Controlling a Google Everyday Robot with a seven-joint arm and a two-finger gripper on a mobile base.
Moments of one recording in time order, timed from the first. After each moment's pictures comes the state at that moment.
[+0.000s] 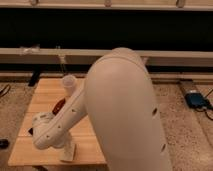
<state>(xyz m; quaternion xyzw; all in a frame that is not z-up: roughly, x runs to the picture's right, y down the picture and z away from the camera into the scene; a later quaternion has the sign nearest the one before) -0.212 0.269 0.739 -0.24 0.06 0.11 0.96</state>
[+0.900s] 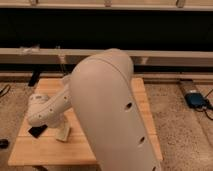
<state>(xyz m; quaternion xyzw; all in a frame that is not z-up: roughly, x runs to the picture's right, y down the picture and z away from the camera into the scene) -0.239 0.178 0.791 -0.20 0.08 0.19 0.96</state>
